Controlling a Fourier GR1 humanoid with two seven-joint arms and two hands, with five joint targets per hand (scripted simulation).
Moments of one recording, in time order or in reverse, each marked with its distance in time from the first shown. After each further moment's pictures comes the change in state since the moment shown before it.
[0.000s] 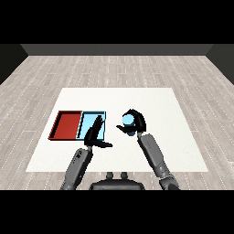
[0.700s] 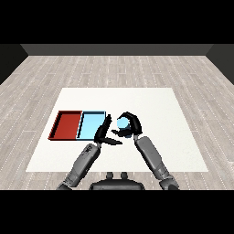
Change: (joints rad) left arm -0.158 0.000 -0.142 0.214 0.054 0.155 -0.077; right arm 0.015 -0.001 0.119 -0.055 0.001 -0.045 0.013
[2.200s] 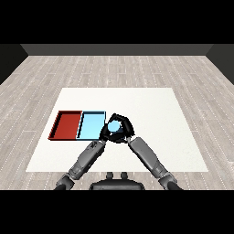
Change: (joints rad) left arm -0.134 0.000 -0.084 0.163 0.101 0.048 -0.087; right arm -0.055 0.001 0.164 0.013 -0.068 -0.076 -0.008
